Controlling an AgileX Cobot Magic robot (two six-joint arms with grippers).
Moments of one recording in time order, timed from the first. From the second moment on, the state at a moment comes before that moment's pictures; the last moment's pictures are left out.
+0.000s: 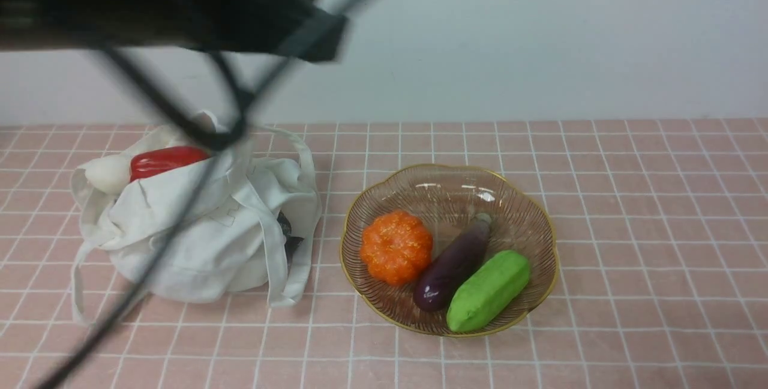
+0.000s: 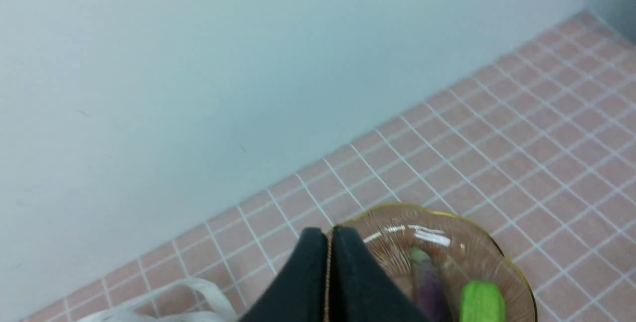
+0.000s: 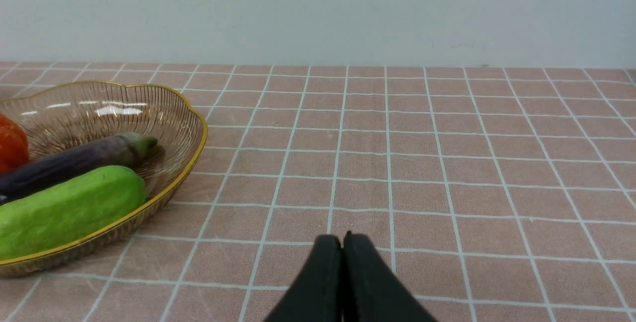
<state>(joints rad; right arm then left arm) 0.03 -0.01 0.02 0.05 0.37 -0.02 -0.70 1.11 -1.32 0.29 0.68 -0.24</state>
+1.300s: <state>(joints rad) 0.03 -0.01 0.02 0.05 0.37 -0.02 -0.70 0.41 -0.56 0.34 0.43 -0.43</state>
